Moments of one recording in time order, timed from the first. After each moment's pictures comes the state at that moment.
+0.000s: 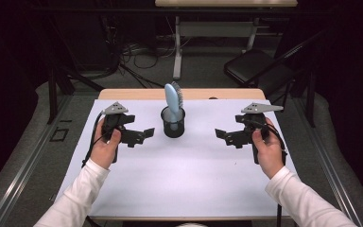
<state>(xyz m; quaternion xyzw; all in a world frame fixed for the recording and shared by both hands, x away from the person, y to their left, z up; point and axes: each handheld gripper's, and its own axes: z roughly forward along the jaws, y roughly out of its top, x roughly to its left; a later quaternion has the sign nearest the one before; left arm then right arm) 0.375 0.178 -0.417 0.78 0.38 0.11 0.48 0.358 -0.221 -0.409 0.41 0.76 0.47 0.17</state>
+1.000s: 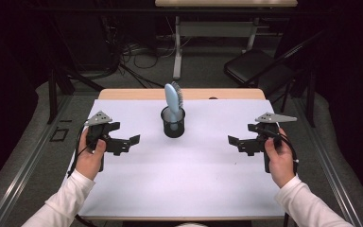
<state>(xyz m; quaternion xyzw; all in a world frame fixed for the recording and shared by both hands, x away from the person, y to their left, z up) 0.354 0.216 -0.430 0.77 0.40 0.14 0.47 0.346 -0.257 -0.433 0.44 0.75 0.46 0.17</state>
